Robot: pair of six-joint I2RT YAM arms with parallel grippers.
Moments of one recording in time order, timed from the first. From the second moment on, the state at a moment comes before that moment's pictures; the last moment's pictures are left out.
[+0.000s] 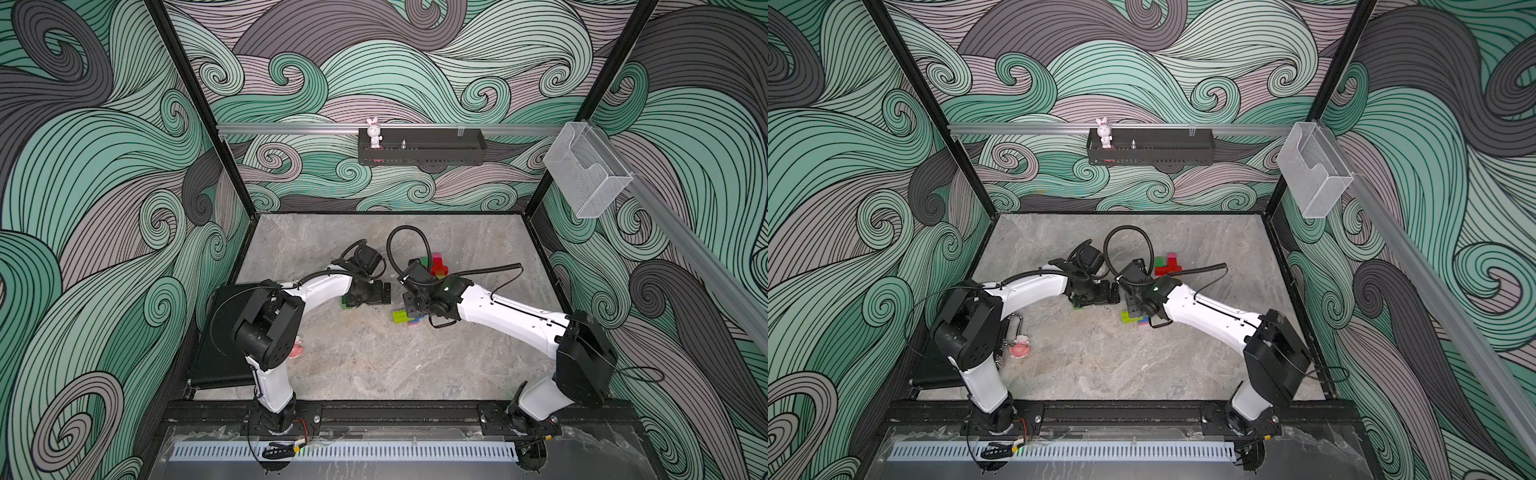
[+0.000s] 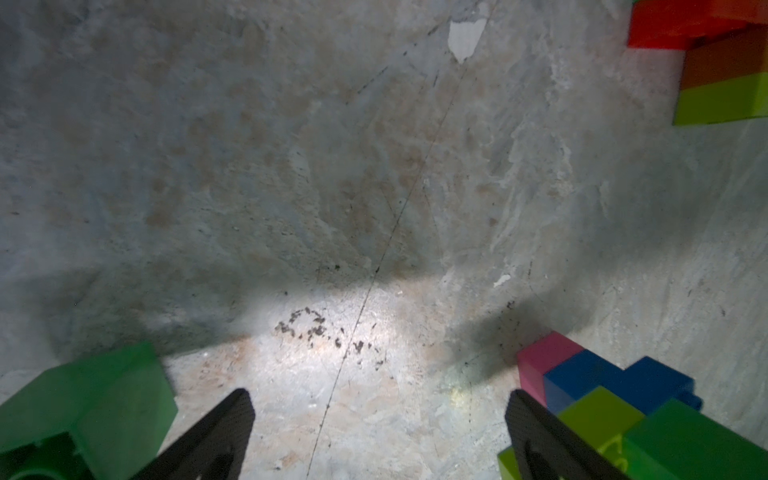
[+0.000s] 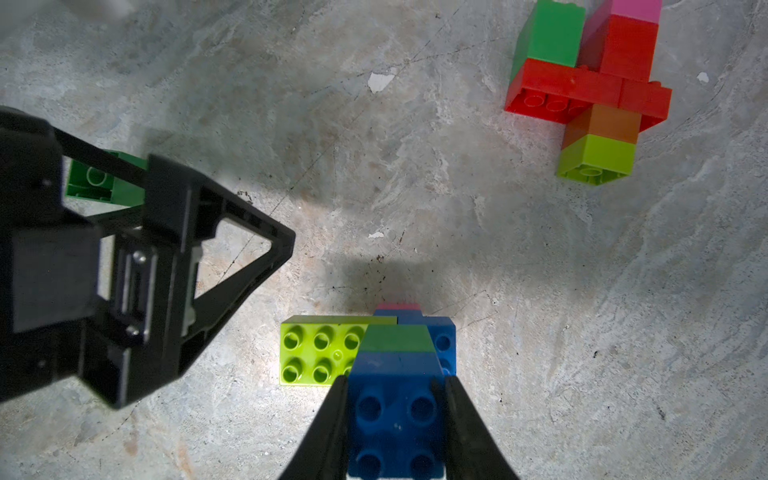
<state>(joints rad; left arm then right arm) -0.57 1.79 1.19 -0.62 0.14 -0.55 0.87 1.59 1.17 -0.72 0.26 0.53</state>
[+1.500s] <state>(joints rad) -0.48 1.60 1.15 -0.77 -0.18 -0.50 0.87 1.51 1.23 -0.79 0.26 0.52</state>
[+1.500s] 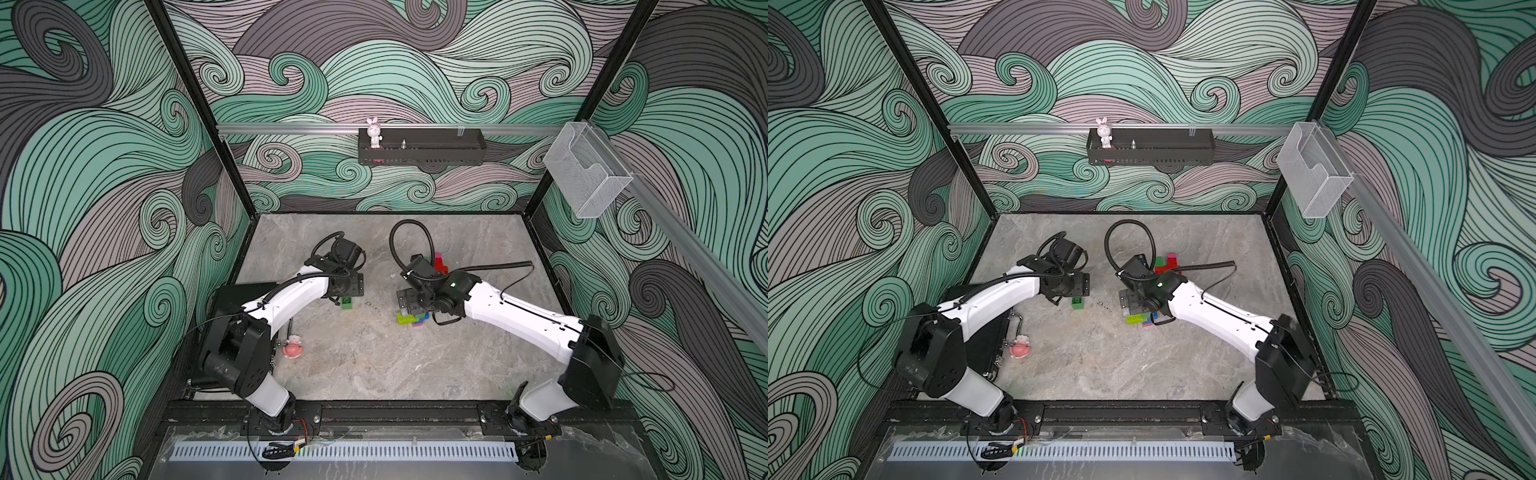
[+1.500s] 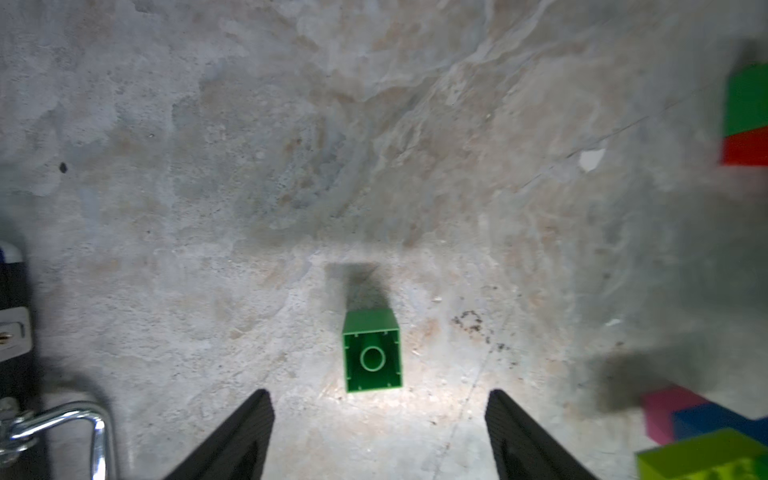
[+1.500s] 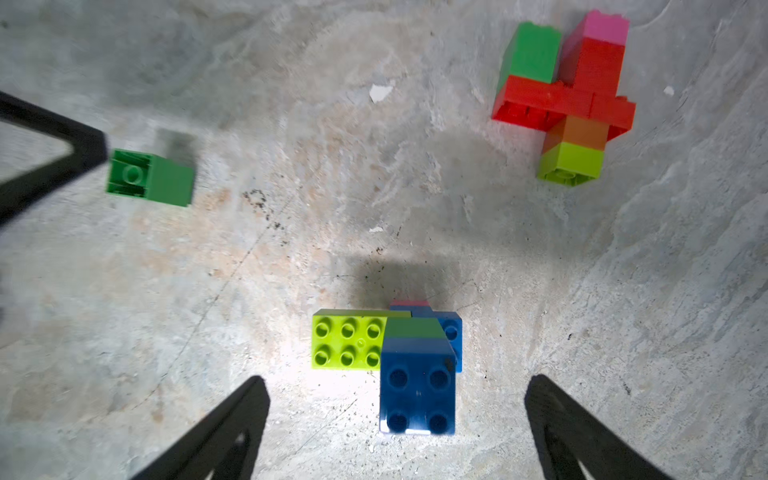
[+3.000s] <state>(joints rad) -0.24 1.32 1.27 -0.41 1.31 -0.85 0.63 1.19 1.06 -0.04 -0.67 -0.09</state>
